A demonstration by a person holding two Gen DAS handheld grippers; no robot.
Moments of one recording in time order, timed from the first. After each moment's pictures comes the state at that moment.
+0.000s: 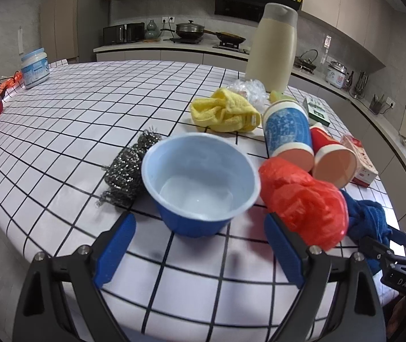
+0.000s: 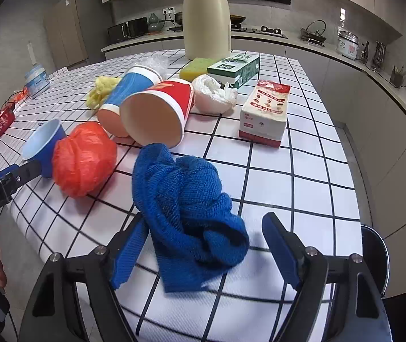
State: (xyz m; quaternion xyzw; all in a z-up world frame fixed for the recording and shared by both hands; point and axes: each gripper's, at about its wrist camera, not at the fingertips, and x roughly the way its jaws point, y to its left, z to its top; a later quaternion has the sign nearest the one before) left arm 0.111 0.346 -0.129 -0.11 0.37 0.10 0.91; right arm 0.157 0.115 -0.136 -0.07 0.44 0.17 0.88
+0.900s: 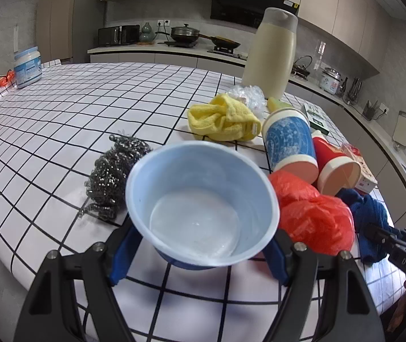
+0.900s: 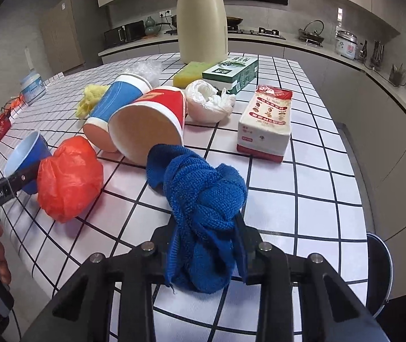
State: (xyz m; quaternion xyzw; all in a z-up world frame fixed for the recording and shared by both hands) left arm 0.120 0.355 -0.130 -0.12 0.36 0.08 0.92; right arm 0.178 0.114 -0.134 -0.05 0.42 0.18 0.89
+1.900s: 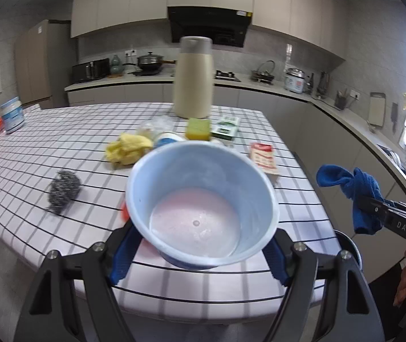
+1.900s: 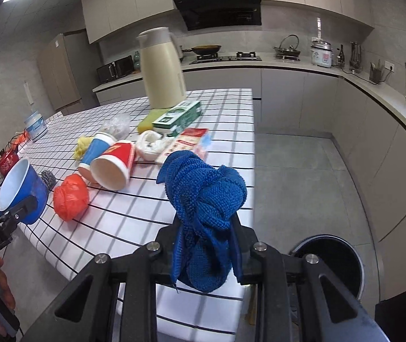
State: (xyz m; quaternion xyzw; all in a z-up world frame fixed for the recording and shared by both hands) left arm 0.082 0.199 -0.066 -0.06 0.31 0.04 0.95; right arm 0.139 -0.037 -0.064 0.00 0.37 0.15 0.92
